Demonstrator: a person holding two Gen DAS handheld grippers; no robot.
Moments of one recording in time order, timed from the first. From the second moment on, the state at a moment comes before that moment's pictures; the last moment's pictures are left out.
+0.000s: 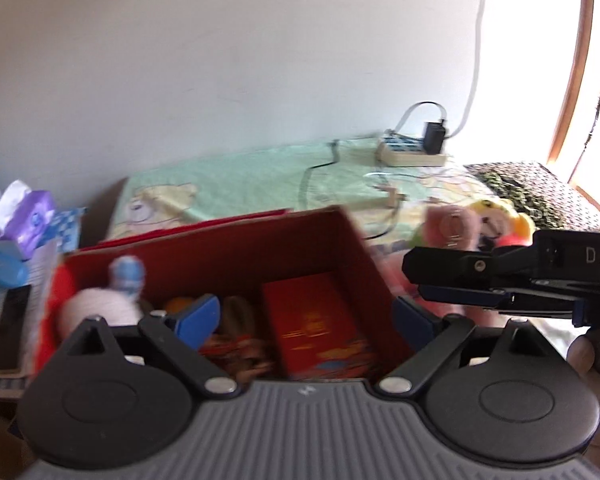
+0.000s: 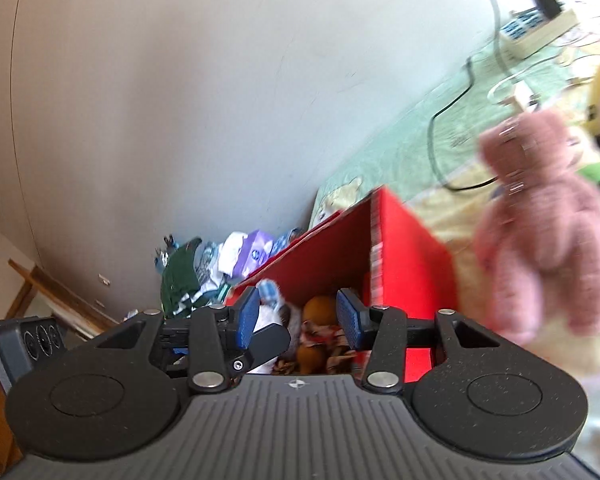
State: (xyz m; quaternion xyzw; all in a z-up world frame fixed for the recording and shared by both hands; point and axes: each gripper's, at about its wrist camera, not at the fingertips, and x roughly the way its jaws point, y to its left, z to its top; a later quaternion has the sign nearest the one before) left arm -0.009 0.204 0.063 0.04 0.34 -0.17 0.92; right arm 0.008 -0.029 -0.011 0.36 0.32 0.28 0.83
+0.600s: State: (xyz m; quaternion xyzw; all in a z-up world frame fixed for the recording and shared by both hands) left arm 0.002 0.041 0.036 0.05 0.37 -0.19 0.91; right arm 0.016 -0.174 -0.042 0.37 0.35 0.25 0.83
